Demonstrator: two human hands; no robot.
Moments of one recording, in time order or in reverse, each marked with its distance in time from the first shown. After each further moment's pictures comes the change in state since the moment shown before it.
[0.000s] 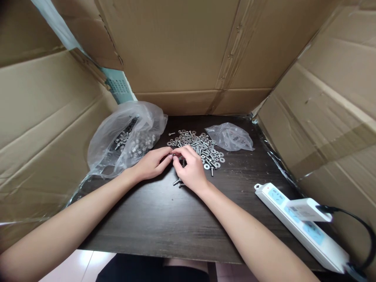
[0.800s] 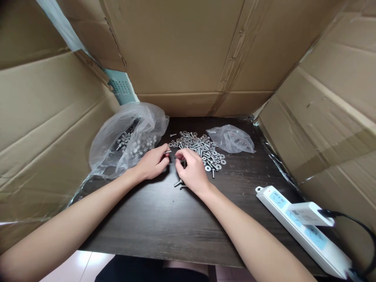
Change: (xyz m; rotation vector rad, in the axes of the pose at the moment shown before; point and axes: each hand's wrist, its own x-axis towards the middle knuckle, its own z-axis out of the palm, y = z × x) left_hand 0.003 0.000 -0.001 0.067 0.059 -0.204; right_hand -0.002 0.003 -0.001 -0.117 -0.067 0.037
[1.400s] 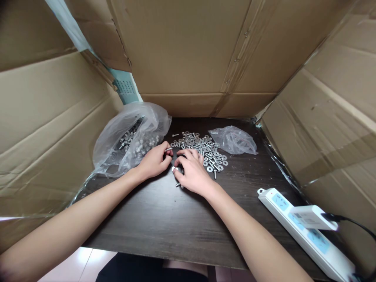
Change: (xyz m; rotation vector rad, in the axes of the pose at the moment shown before) left_hand 0.000 -0.001 0.003 -0.030 0.067 -0.098; right_hand 0.000 -0.002 -0.009 -0.217 -0.433 0.090
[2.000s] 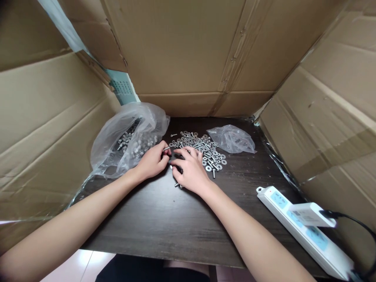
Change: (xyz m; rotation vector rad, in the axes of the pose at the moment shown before) left_hand 0.001 -0.006 0.003 0.006 0.043 0.062; right_hand 0.001 0.004 0.008 -0.093 0.142 -0.124
